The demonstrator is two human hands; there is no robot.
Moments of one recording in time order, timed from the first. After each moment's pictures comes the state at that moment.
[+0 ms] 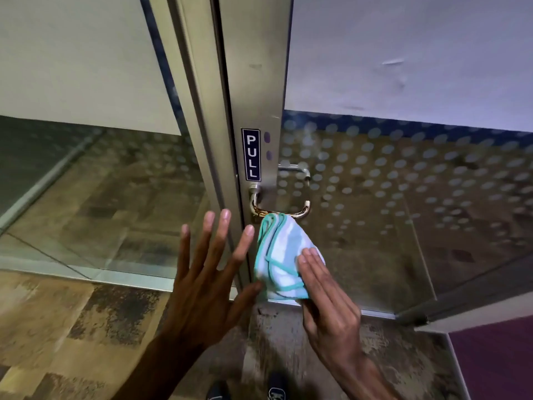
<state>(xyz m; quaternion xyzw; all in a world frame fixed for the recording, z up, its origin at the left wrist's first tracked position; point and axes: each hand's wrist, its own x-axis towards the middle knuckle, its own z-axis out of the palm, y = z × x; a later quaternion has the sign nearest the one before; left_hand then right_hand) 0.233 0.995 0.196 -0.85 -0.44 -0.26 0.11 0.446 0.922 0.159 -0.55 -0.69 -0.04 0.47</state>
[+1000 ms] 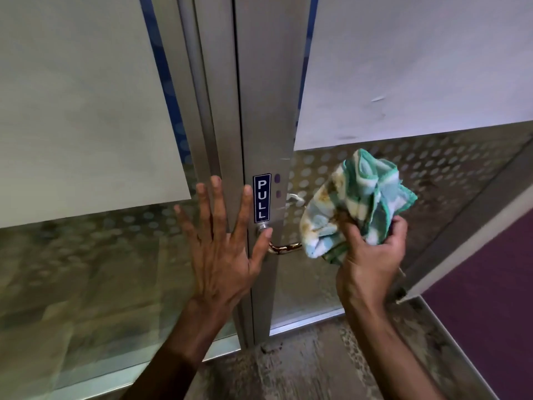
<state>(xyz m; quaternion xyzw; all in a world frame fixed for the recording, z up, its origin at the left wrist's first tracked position) 0.217 1.160 0.228 -0.84 -0.37 -0.38 0.13 0.372 1.031 0.265 -0.56 -0.15 0.02 0.82</state>
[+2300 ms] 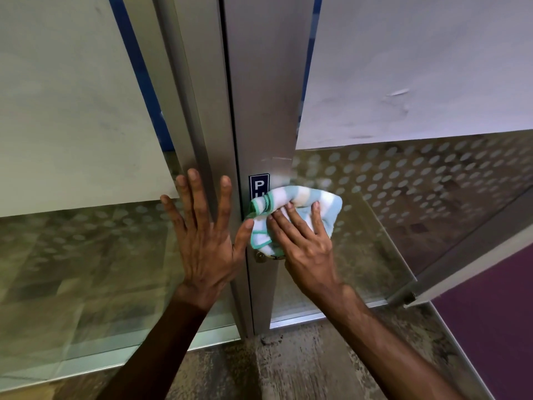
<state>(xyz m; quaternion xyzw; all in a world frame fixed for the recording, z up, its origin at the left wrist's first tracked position) 0.235 1.198 0.206 -0.81 -0.39 -0.41 0.13 0.409 1.101 0.182 -0.63 -0.67 -0.30 0.23</state>
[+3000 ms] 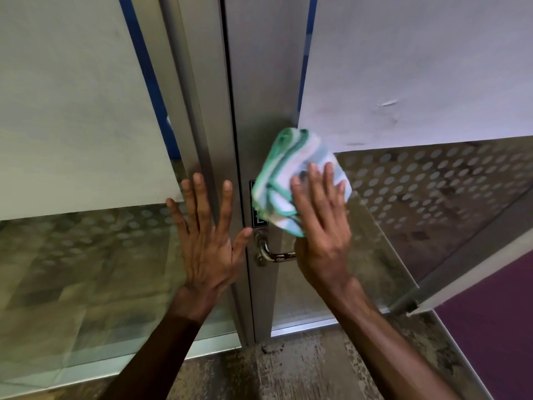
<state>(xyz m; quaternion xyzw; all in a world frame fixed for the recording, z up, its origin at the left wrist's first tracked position) 0.230 1.193 0.213 -0.83 -0.37 -0.41 0.10 0.393 1.087 0.256 -0.59 -0.61 -0.27 0.45</state>
